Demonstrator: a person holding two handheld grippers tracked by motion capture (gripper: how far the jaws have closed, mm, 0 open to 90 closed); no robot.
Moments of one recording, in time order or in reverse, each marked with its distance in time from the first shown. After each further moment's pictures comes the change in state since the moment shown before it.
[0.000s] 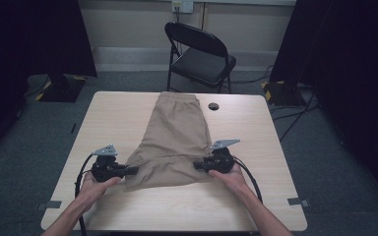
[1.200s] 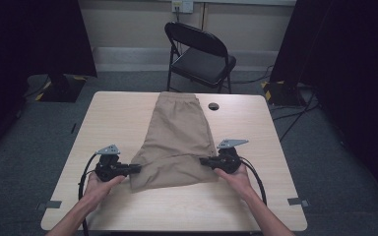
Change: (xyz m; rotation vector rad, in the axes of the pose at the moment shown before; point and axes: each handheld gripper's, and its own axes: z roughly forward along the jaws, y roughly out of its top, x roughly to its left) left arm -0.002 0.002 0.010 -0.027 0.027 -0.051; right arm 0.007 0.002 -0.026 -0.043 -0.069 0.017
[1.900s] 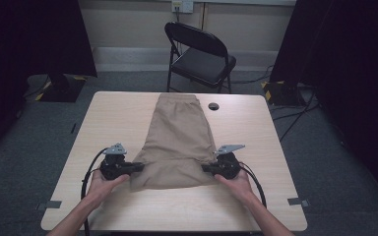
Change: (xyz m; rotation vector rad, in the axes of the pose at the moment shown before) left arm -0.010 0.008 0.008 0.032 0.045 0.095; right arm 0.008 -0.013 0.001 0.093 -0.058 -0.016
